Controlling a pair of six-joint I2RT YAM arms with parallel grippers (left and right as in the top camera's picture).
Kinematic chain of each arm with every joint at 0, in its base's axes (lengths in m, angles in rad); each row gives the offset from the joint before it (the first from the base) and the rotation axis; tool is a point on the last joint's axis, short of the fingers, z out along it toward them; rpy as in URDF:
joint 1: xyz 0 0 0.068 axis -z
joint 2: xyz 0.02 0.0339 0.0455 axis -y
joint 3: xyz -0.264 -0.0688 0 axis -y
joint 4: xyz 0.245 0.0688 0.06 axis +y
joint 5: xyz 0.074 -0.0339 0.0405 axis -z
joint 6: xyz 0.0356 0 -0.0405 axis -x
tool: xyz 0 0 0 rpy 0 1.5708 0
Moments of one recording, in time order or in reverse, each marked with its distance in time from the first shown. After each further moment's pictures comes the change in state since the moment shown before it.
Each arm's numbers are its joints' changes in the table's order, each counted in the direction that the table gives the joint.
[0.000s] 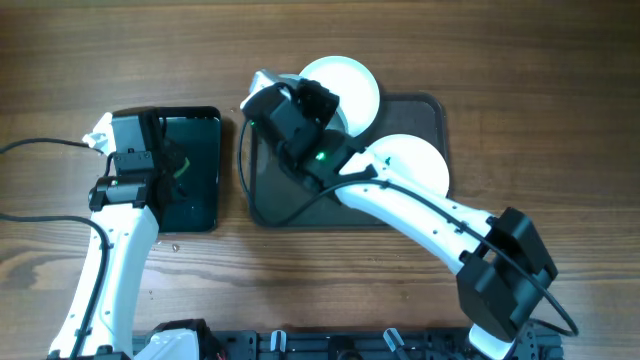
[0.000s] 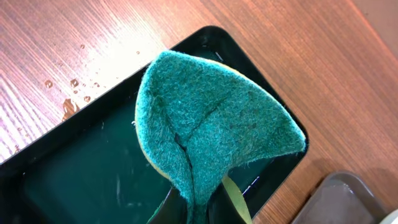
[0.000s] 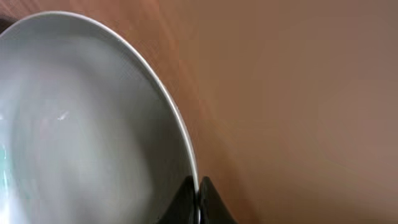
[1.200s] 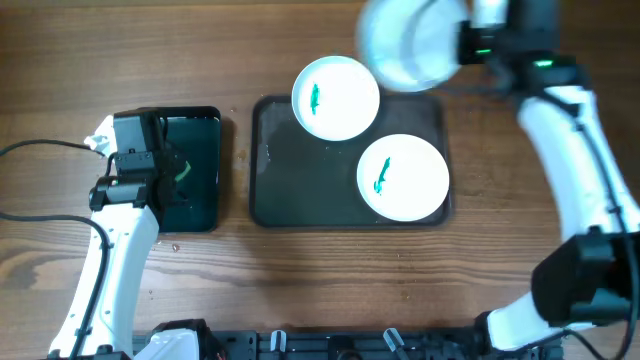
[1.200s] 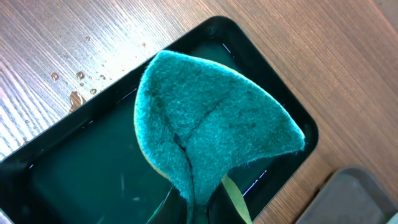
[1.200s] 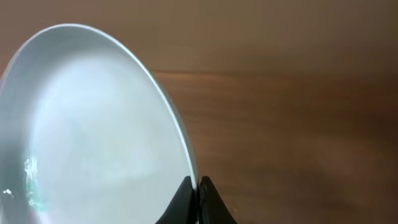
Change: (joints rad) left arm 0.000 -0.001 0.000 0.028 0.000 0.000; right arm 0.883 0.150 0.029 0.145 -0.993 -0.721
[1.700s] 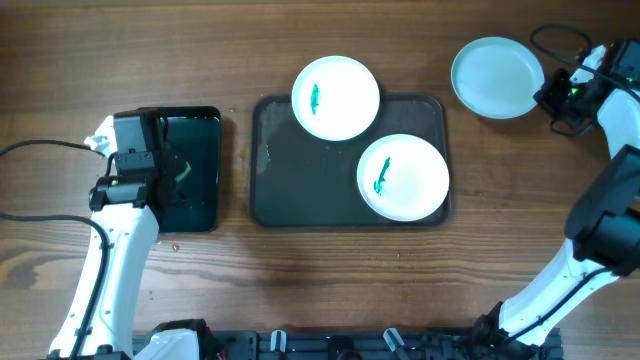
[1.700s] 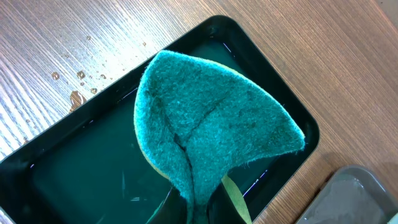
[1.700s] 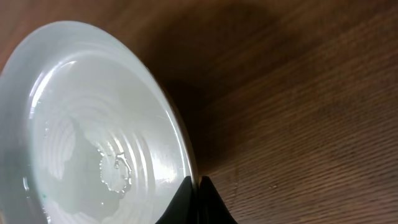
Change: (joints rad) left arm 0.000 0.000 0.000 0.002 0.000 0.000; right arm 0.429 -0.357 0.000 0.089 -0.243 -0.208
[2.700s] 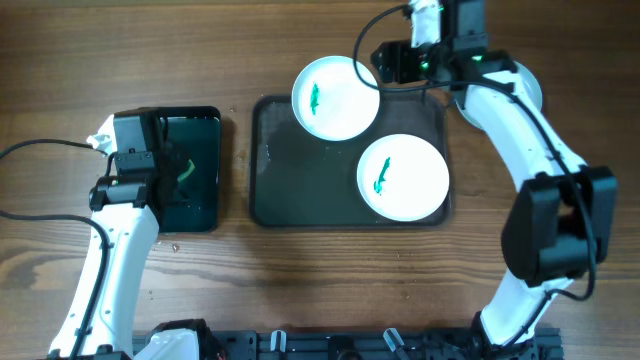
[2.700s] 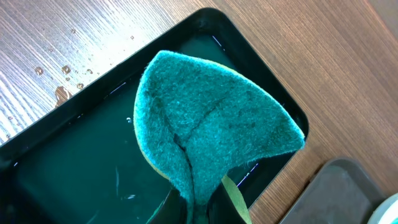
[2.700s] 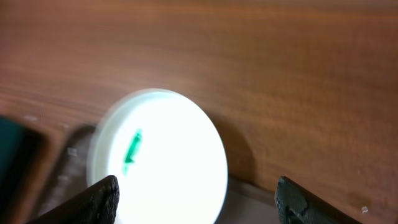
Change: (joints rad) left arm 0.000 -0.001 0.000 -0.008 0.041 0.000; right arm -0.623 0.142 0.016 -0.133 0.052 0.186
